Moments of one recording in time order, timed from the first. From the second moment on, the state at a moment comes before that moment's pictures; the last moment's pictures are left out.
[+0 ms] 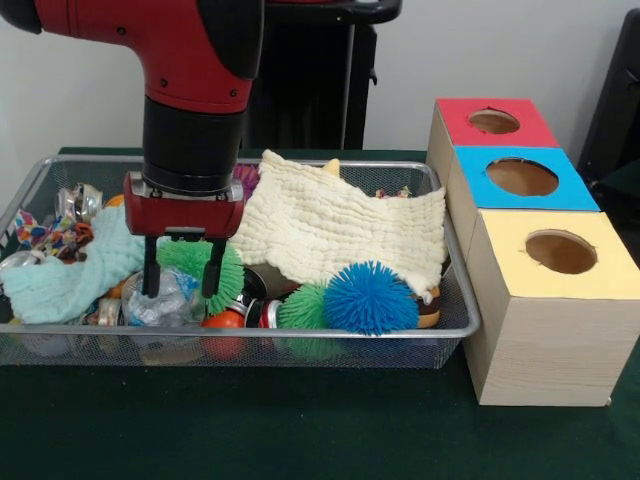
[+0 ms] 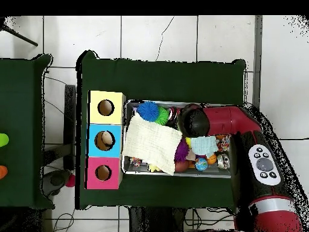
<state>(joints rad) -0.55 -0.53 0.28 1.41 -0.63 0.53 1.57</state>
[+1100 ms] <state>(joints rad) -0.57 -0.52 0.28 1.41 -0.65 0.50 1.57</state>
